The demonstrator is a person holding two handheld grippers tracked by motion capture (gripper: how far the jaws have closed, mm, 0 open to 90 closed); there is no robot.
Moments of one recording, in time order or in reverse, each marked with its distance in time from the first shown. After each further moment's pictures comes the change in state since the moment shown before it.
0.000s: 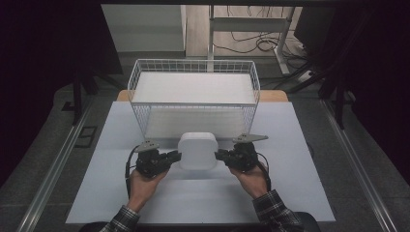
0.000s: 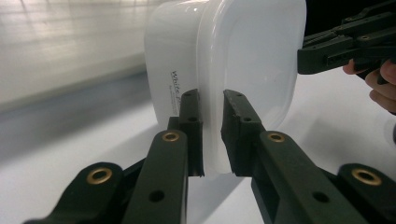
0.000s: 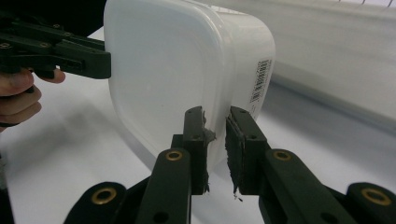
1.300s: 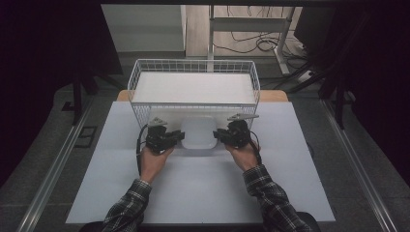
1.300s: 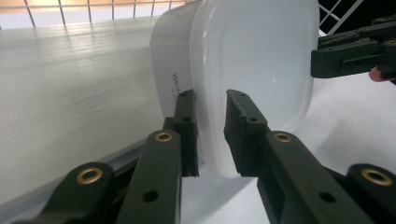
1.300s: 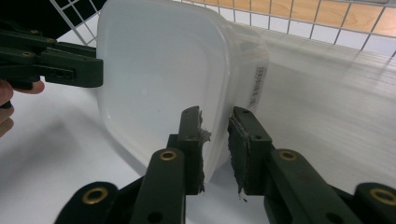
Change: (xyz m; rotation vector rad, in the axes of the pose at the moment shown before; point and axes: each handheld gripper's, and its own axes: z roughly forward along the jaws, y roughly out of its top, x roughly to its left) left arm 0.044 0.037 0.055 0.021 0.096 -0.022; right arm -0.047 0.039 0.049 -0.006 -0.096 0.010
